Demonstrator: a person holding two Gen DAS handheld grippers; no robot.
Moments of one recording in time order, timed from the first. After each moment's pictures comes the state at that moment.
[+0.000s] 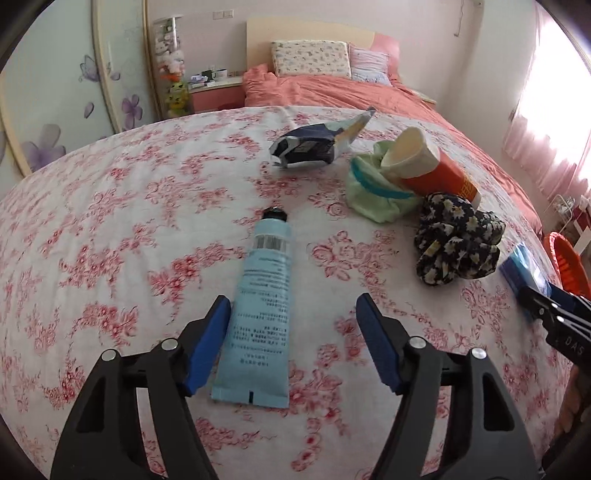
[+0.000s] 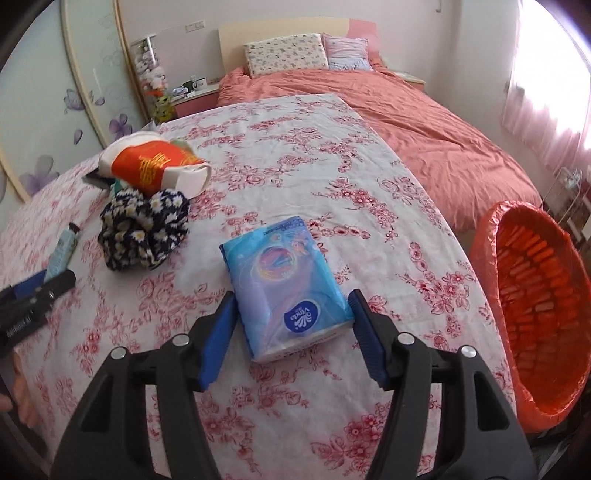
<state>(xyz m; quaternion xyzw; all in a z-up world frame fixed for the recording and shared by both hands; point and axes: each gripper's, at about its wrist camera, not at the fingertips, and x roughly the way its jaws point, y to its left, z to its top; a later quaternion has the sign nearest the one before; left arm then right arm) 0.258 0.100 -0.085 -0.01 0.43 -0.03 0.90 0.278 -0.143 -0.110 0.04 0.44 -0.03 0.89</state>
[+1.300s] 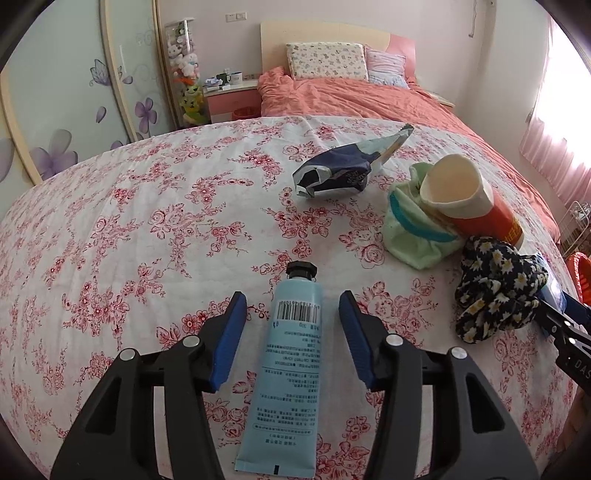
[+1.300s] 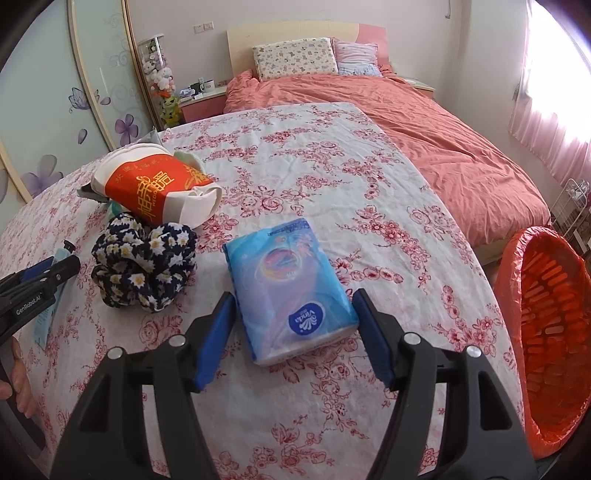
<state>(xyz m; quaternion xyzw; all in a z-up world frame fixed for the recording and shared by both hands) 0.294 0.105 -0.086 0.00 0.43 0.00 0.90 0.316 -0.132 -0.113 0.03 0.44 -0.02 0.90</state>
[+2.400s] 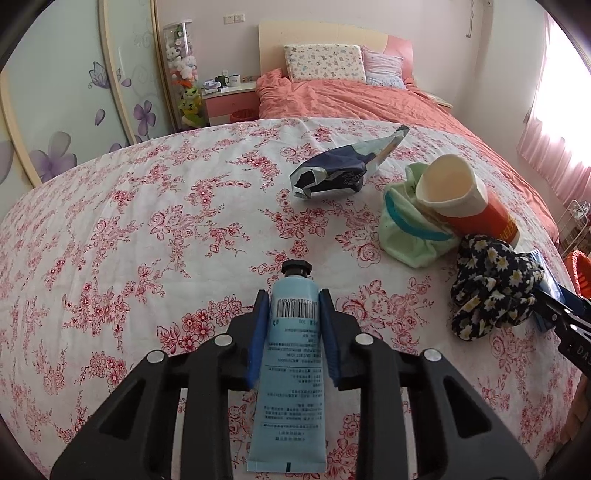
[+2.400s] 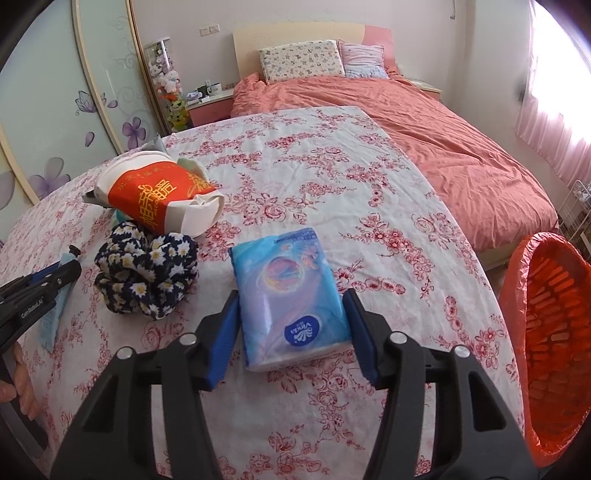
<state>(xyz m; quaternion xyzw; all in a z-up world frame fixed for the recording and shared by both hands) 0.289 0.100 -0.085 0.01 0.42 0.00 0.91 0.317 -0.140 -0.113 0.04 0.43 0.01 0.90</state>
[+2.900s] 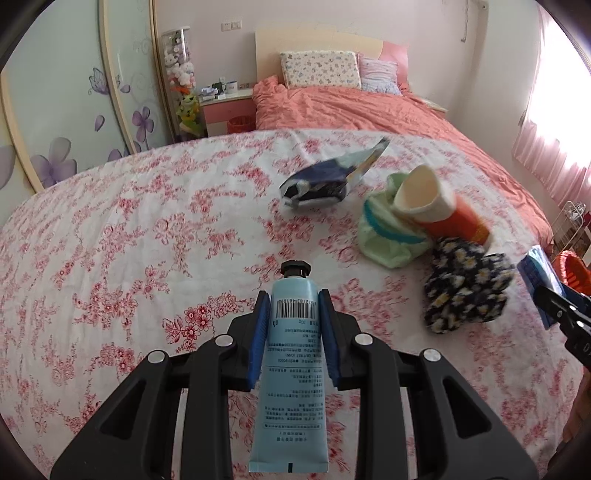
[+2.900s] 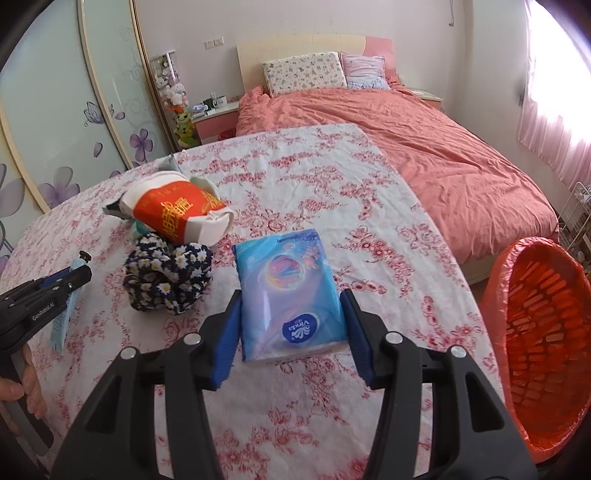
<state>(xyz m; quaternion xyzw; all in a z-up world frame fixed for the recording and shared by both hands) 0.273 0.093 -0.064 0.00 0.41 -0.01 0.91 0.294 -0.147 -0.087 0.05 0.41 0.01 0.91</state>
